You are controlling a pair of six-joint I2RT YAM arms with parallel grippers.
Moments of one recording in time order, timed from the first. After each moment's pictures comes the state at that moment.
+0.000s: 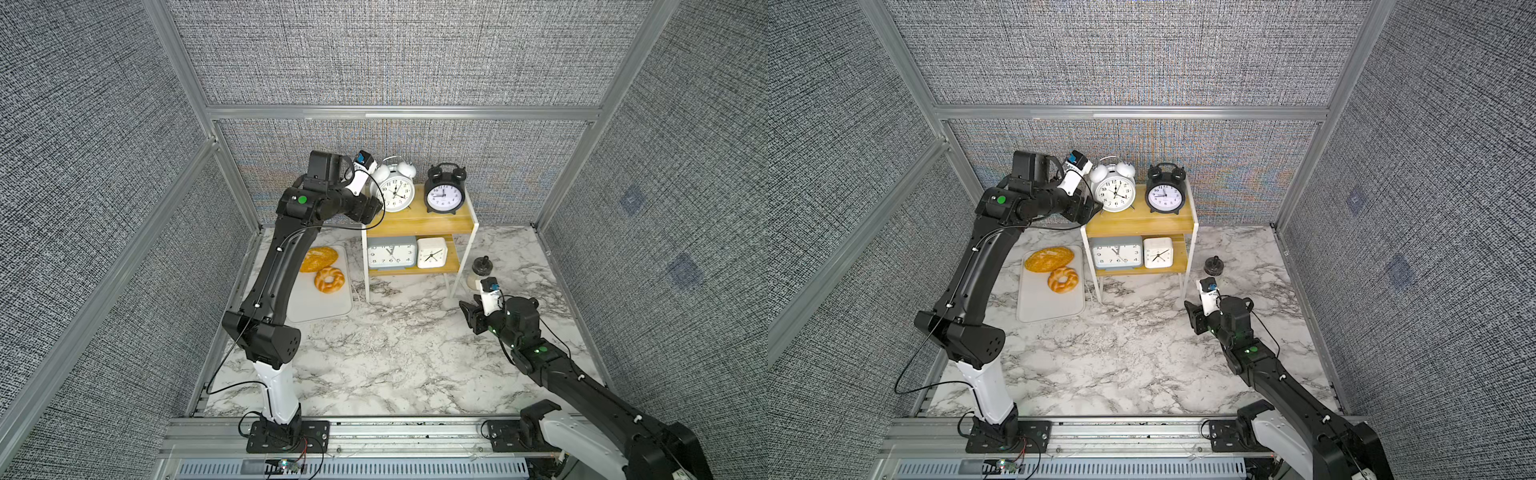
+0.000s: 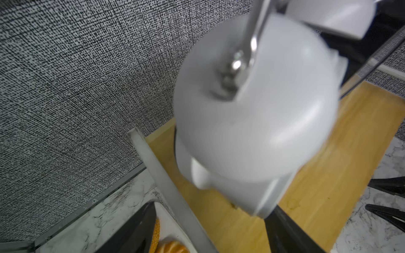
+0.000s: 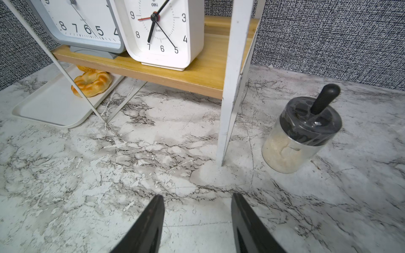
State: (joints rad) left arm -0.37 1.90 2.32 -0.98 0.26 0.24; right arm 0.35 0.96 0.41 0.15 -0.11 0.01
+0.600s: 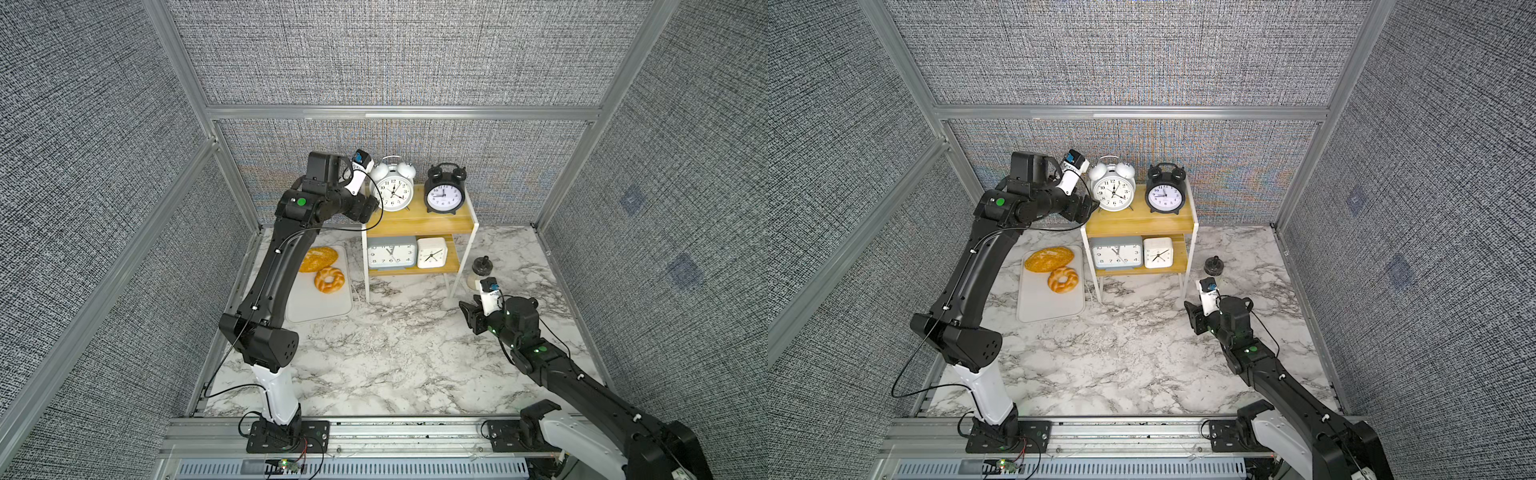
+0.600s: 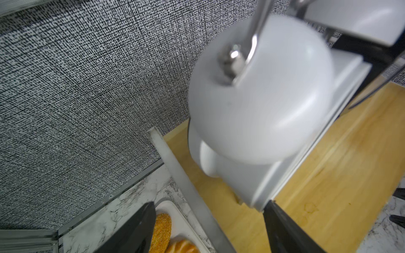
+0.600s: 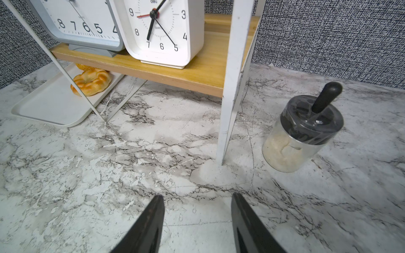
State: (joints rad) left arm -0.37 1.87 2.28 -0.93 0.21 0.24; right arm 0.35 0.96 0.41 0.15 -0.11 0.01
